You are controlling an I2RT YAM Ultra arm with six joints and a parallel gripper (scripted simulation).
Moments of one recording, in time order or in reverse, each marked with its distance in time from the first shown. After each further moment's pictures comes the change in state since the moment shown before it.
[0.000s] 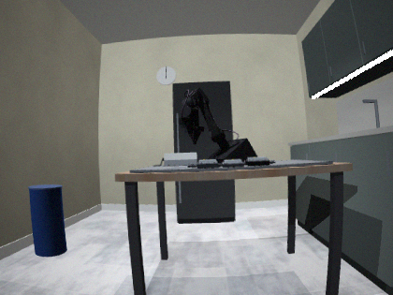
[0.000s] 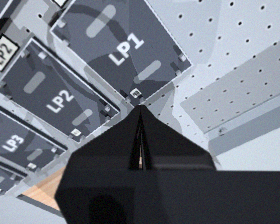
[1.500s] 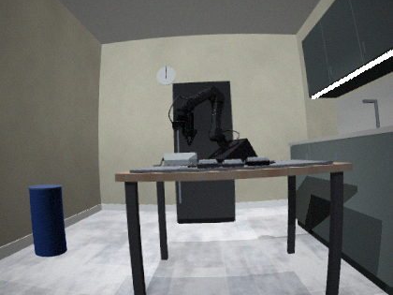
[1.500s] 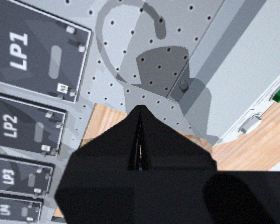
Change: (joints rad) arm -0.629 -0.300 -0.184 0.022 -0.274 -0.096
